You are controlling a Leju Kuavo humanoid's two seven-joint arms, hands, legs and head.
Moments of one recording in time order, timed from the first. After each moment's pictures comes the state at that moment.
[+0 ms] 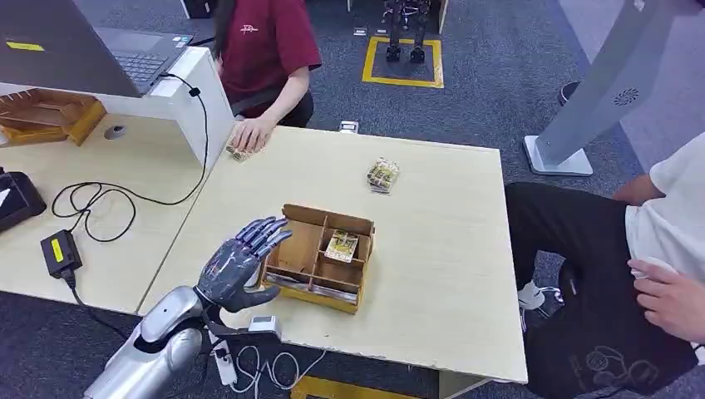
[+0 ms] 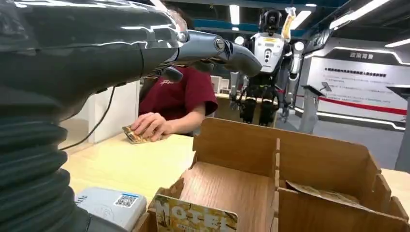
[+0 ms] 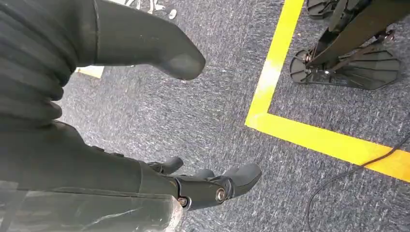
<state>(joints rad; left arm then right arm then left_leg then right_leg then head) -0.20 0.25 -0.49 -1.38 -0.97 0.26 -0.42 -0.05 -0.17 1.56 -0.04 -1.29 -0.07 -0.16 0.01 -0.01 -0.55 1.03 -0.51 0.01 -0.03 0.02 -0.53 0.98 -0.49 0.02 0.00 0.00</state>
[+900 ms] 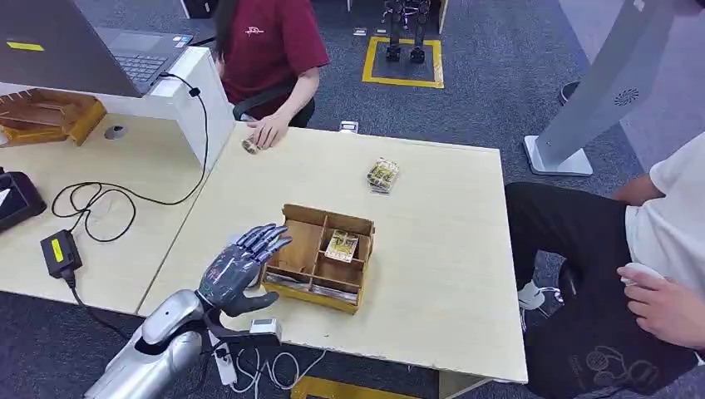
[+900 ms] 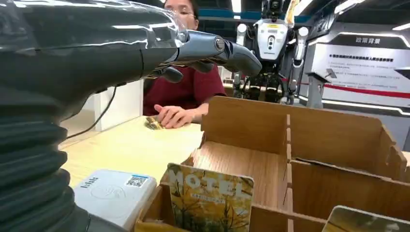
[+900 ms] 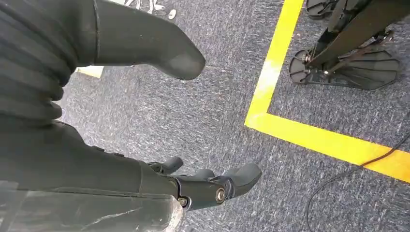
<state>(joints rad) -0.20 0.26 -0.50 -1.33 -0.98 0.25 -0.42 -0.05 -0.17 1.56 -0.04 -1.29 -0.07 -0.16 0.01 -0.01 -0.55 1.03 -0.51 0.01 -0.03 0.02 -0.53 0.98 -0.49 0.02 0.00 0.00</state>
